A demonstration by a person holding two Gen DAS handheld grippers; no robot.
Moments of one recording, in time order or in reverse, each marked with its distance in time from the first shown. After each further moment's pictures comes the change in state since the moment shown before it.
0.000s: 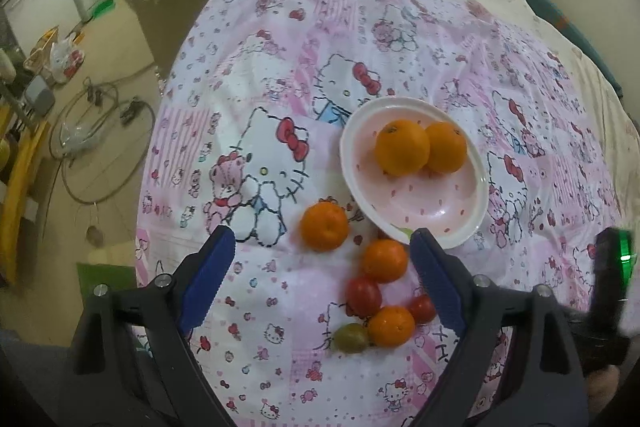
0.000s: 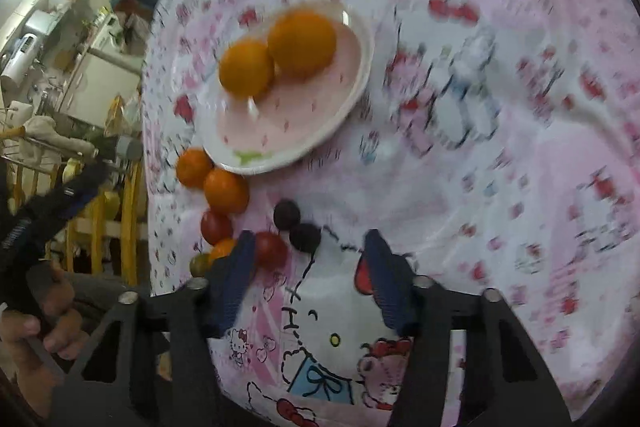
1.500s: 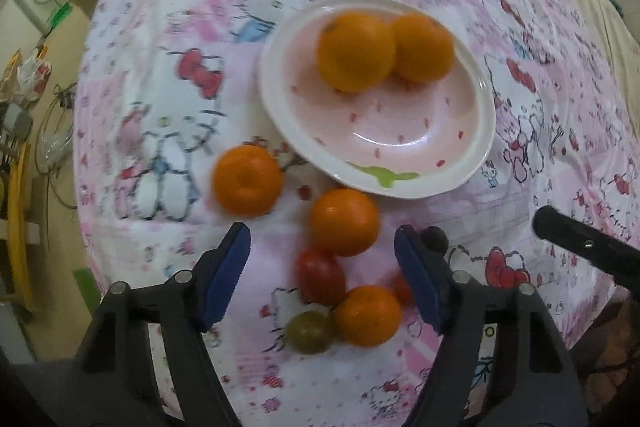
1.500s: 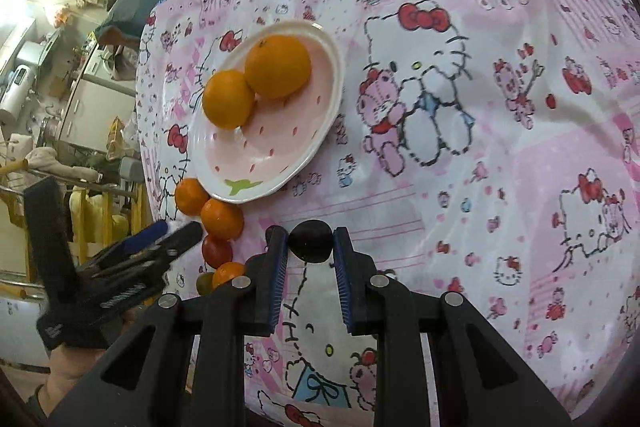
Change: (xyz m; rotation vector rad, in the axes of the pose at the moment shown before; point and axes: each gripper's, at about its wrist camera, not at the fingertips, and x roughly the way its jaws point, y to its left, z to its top) left arm 0.080 -0.064 -0.027 0.193 0.232 0.020; right arm -0.037 -0.022 0.013 0.067 -0.075 0.021
